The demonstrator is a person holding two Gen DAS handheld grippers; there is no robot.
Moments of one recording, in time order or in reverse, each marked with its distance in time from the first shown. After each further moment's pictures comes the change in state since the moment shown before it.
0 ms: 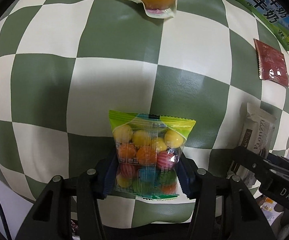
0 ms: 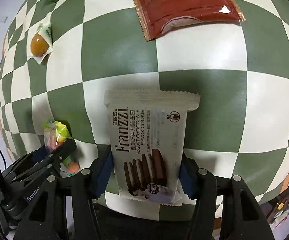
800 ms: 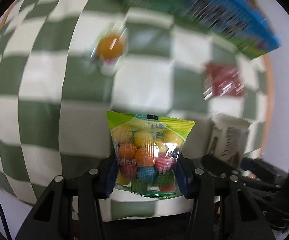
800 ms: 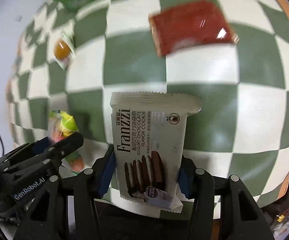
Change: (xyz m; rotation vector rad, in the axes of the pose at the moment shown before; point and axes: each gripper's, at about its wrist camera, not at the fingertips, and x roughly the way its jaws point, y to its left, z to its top) left arm -0.106 -0.075 0.013 0.078 -0.098 -0.146; right arm -0.048 0.041 -0.059 -0.044 -0.133 0.104
